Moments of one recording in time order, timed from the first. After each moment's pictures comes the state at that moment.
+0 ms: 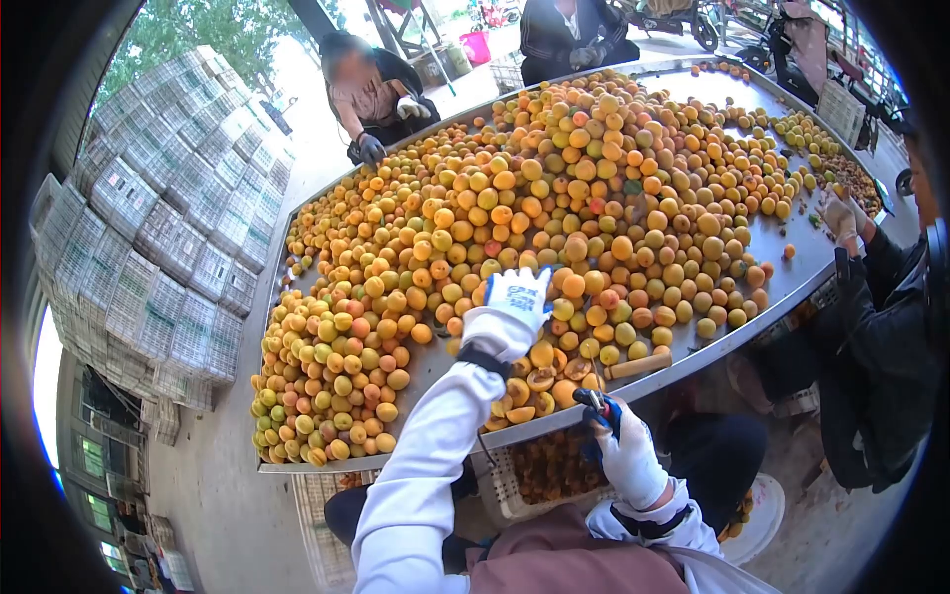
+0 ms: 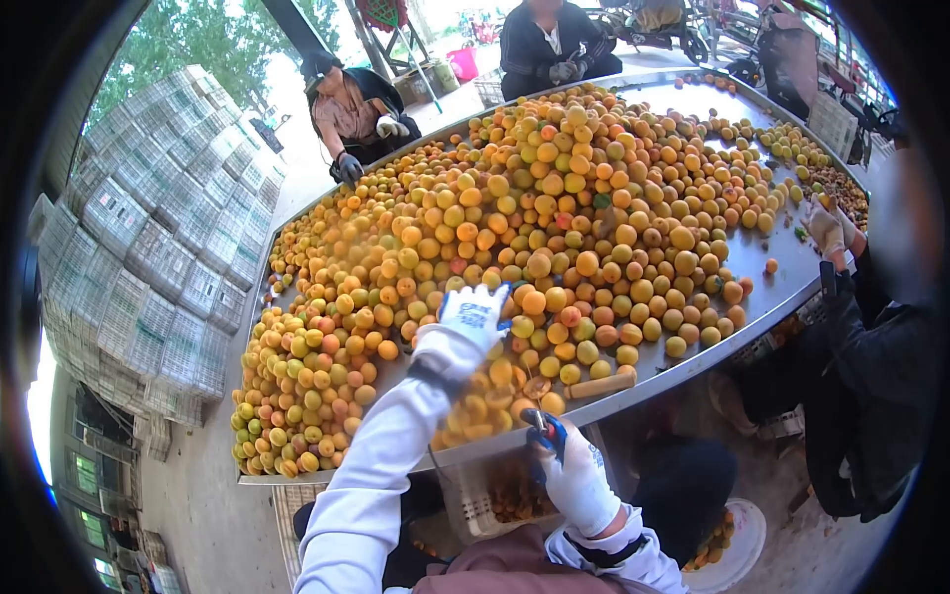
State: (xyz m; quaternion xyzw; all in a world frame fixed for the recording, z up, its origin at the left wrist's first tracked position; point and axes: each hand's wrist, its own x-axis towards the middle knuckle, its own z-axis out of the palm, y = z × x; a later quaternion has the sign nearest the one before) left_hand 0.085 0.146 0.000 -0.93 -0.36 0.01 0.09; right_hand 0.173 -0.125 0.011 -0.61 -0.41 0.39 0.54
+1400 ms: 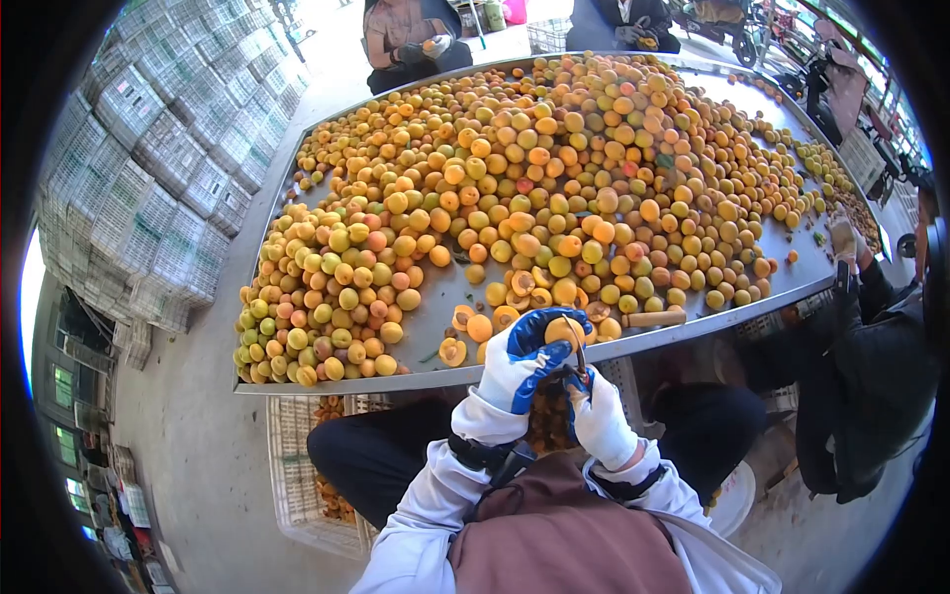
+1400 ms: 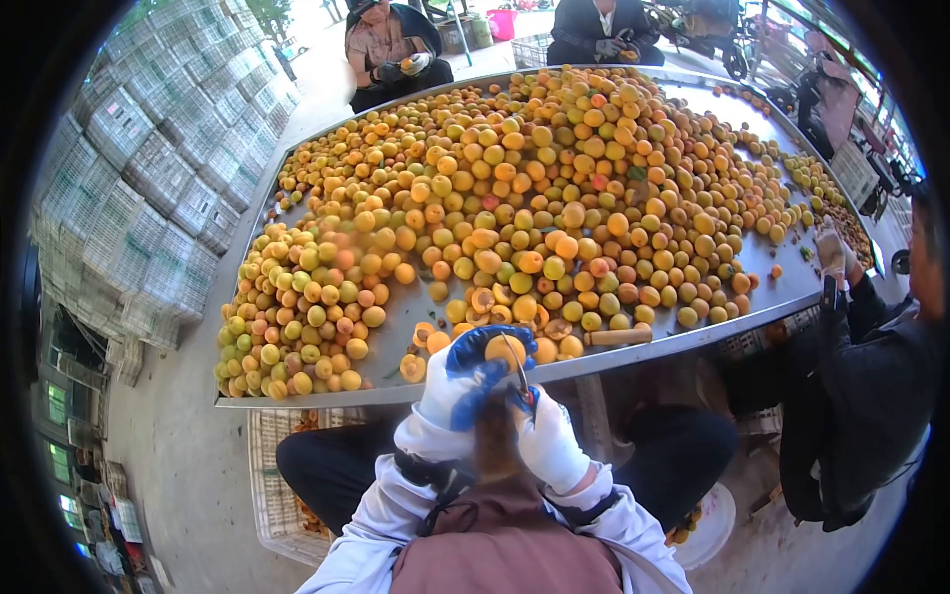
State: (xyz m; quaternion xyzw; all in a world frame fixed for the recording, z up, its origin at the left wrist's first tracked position) left_hand -0.024 -0.032 0.017 -0.48 -0.22 -0.43 -0.73; right_hand 0.104 -0.130 -0.023 -0.61 -0.52 0.34 0.49
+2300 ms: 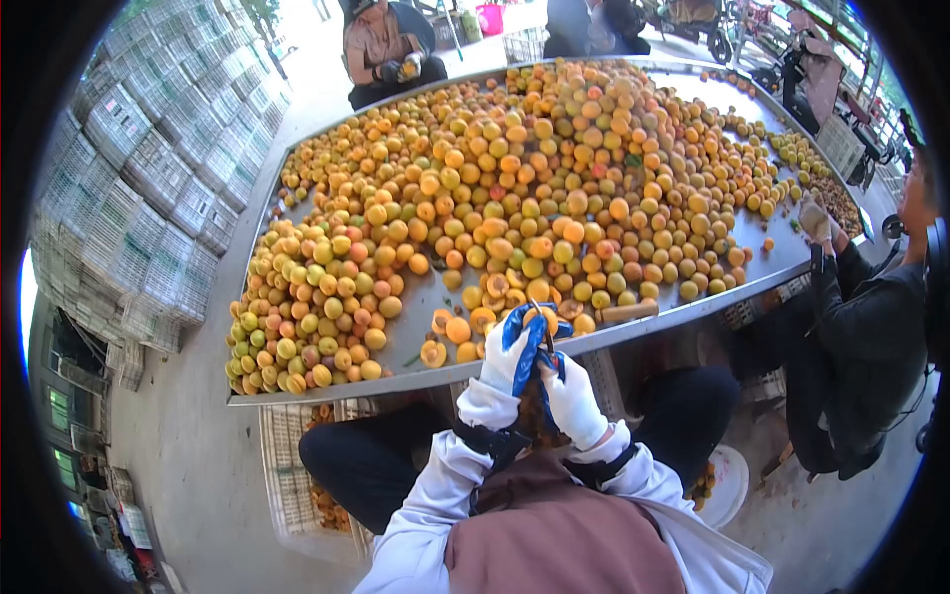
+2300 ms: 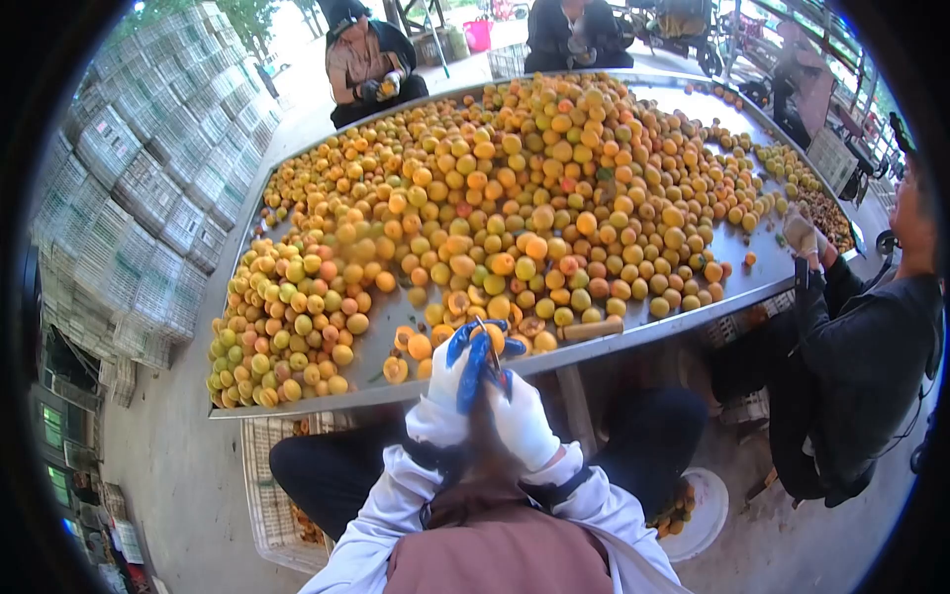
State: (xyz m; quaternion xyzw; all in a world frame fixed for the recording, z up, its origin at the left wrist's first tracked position) left_hand 0.003 -0.030 -0.015 -0.52 -0.29 -0.44 -0.68; right_hand 0.103 -0.116 -0.045 -0.57 -0.41 0.43 0.57
